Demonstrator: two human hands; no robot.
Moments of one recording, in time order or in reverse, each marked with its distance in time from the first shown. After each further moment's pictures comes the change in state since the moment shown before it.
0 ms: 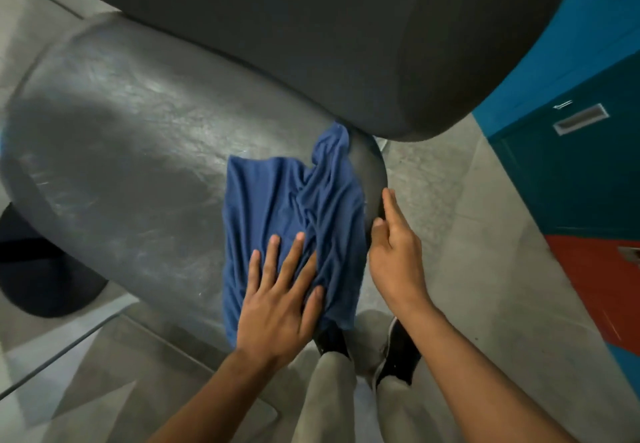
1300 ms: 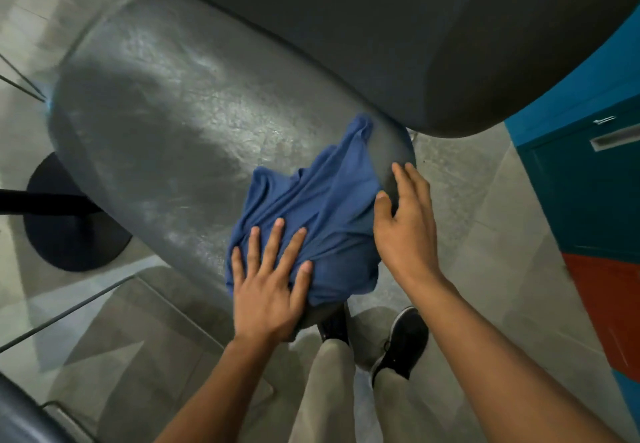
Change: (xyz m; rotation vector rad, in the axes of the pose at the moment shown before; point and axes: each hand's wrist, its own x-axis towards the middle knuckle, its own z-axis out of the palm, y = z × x) left_hand -0.023 -0.019 0.010 -0.118 0.020 -0.408; right_hand 0.008 -0.031 0.011 -0.274 0.031 -0.163
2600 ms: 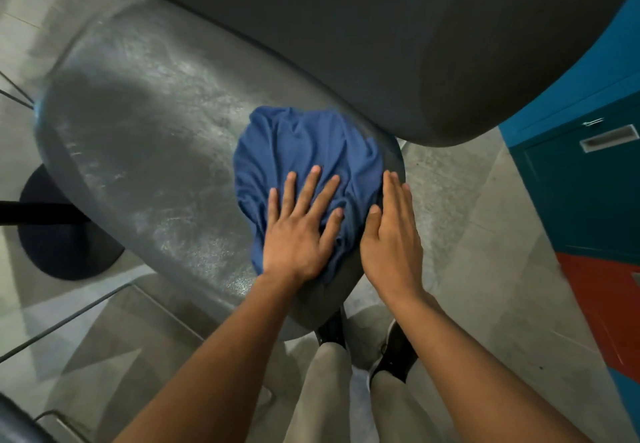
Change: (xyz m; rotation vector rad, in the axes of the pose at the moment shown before) left_hand 0.094 0.063 -0.026 -0.032 -0.045 0.163; right_hand -0.005 0.007 0.006 -0.089 -0.051 -0.002
